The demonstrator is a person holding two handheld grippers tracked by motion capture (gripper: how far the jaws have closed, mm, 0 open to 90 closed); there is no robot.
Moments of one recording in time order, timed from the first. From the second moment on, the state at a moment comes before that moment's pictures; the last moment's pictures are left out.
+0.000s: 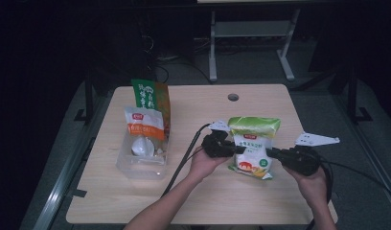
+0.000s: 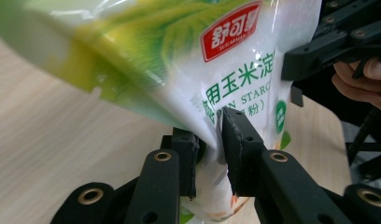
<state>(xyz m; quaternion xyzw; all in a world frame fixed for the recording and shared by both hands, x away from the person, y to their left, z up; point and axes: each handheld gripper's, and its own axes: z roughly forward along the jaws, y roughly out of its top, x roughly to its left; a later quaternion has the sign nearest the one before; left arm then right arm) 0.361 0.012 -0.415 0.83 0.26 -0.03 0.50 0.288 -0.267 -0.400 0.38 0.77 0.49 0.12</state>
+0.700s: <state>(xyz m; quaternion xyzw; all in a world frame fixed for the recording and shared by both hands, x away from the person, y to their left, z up) 0.341 0.019 -0.412 0.85 0.22 0.00 0.48 0.293 -0.240 -0.409 0.35 0.81 0.46 0.10</state>
